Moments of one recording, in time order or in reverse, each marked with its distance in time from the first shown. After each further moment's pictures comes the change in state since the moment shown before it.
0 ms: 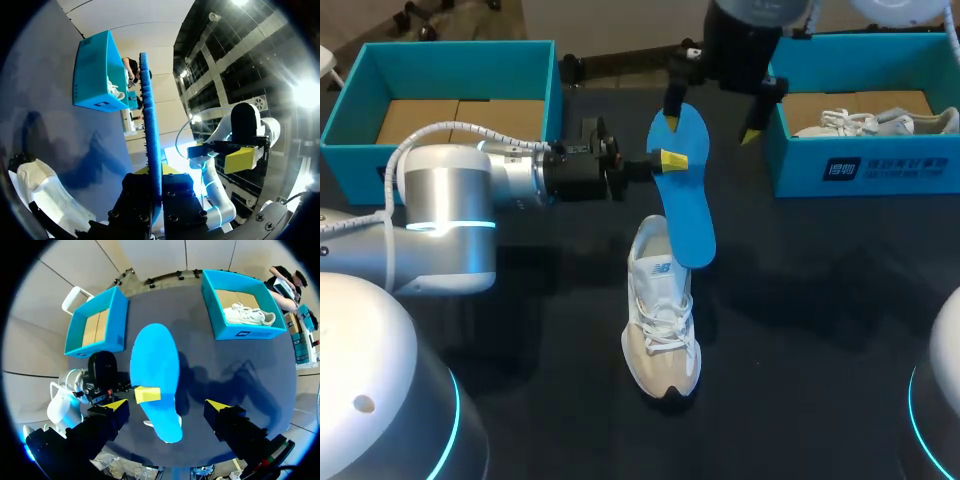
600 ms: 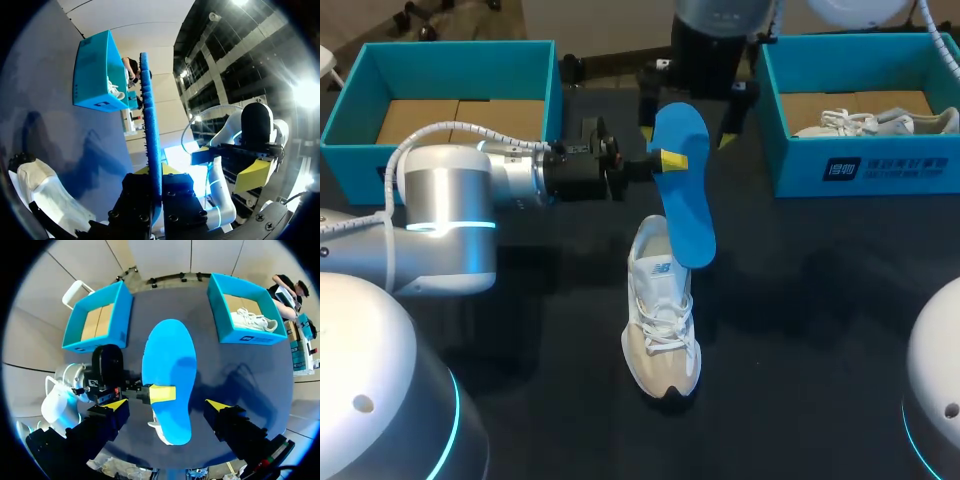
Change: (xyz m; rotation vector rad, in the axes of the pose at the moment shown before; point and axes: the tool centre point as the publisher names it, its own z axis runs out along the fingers) left arm 0.000 0.000 0.000 0.000 0.000 0.000; right arm 0.029 -0.008 0.014 -0.004 -0.053 -0.057
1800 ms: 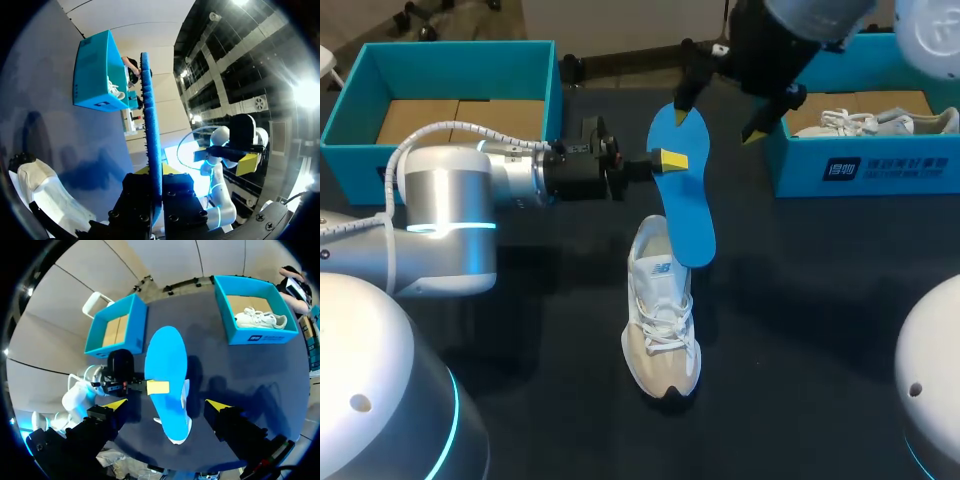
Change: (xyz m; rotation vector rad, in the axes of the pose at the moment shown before) left arm 0.000 0.000 0.000 -0.001 0.000 0.000; right arm -0.025 -0.005 -0.028 -0.070 0.211 0.010
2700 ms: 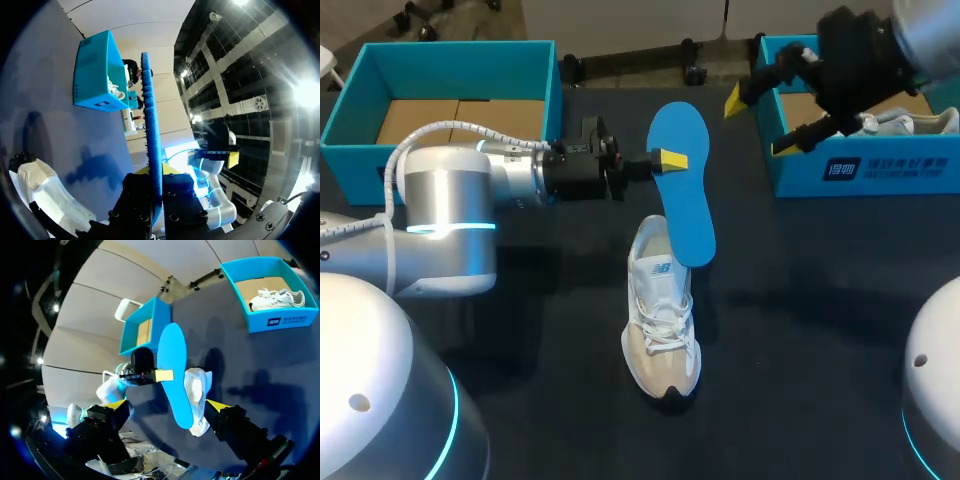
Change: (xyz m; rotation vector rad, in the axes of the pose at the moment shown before) left arm 0.000 0.000 0.000 -0.001 -0.001 0.000; right arm -0.034 -0.016 -0.031 0.030 0.397 0.058
